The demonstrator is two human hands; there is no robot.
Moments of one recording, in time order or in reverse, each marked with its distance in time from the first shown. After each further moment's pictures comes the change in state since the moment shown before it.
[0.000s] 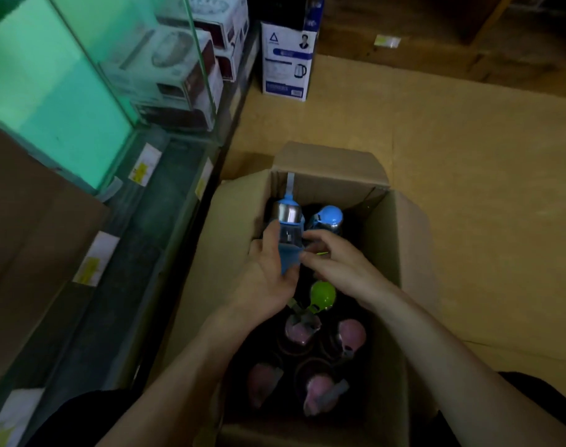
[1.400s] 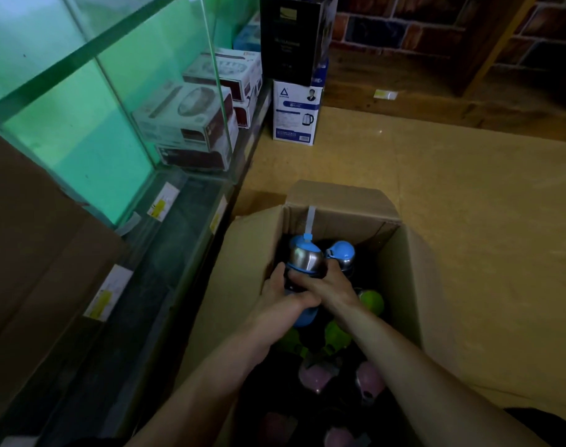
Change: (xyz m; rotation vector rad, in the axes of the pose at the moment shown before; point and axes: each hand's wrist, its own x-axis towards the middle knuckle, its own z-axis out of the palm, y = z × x) left_hand 0.004 0.007 -0.004 -0.561 -0.093 -0.274; right_hand 0.068 0.024 0.044 0.283 0.186 0.138
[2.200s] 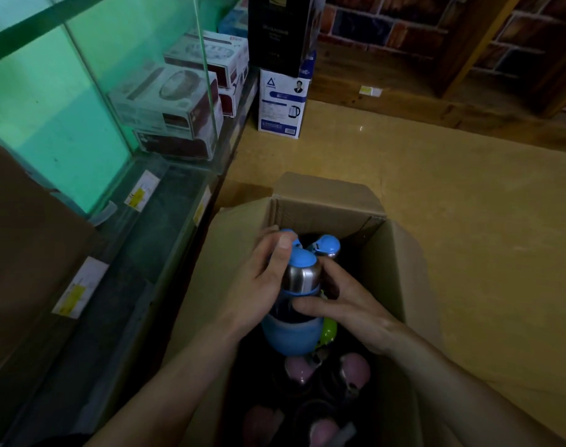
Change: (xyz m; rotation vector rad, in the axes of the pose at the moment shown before) left_hand 0.002 0.014 -0.016 0.111 0.127 0.442; right_hand -0.078 -0.014 -0.051 -0.001 -0.296 -0.297
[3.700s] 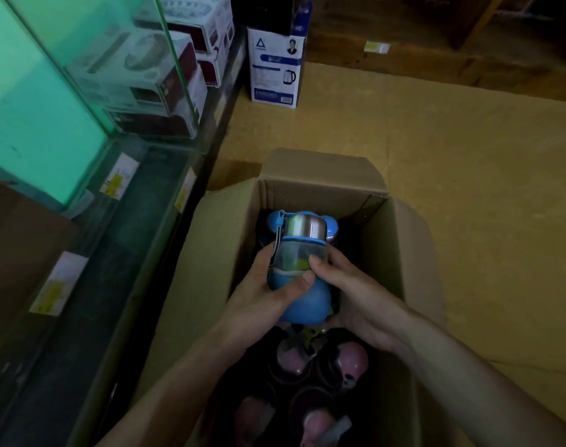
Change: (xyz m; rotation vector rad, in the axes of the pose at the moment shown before) left_hand -0.011 -0.005 0.028 -0.208 -0.160 -0.307; right_hand 0.007 0.012 -0.018 0.505 -0.047 0.295
